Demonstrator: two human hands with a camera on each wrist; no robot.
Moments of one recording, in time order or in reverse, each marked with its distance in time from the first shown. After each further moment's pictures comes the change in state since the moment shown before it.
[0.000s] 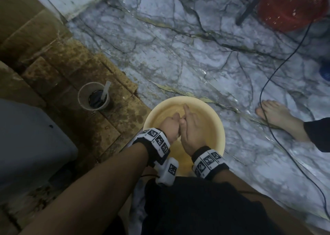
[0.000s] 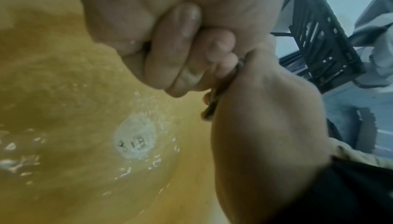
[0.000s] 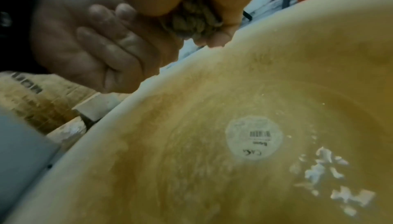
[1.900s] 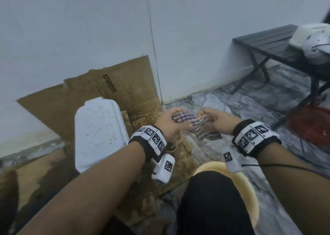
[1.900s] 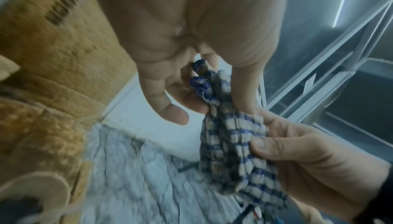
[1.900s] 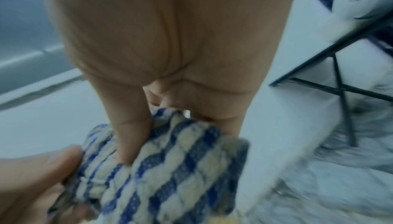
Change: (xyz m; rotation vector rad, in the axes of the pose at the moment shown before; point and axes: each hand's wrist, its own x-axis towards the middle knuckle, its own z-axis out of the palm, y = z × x) left_hand -0.261 0.022 -0.204 -0.441 0.537 0.603; right_hand 0.034 -0.313 -0.157 -0.023 -0.645 -0.332
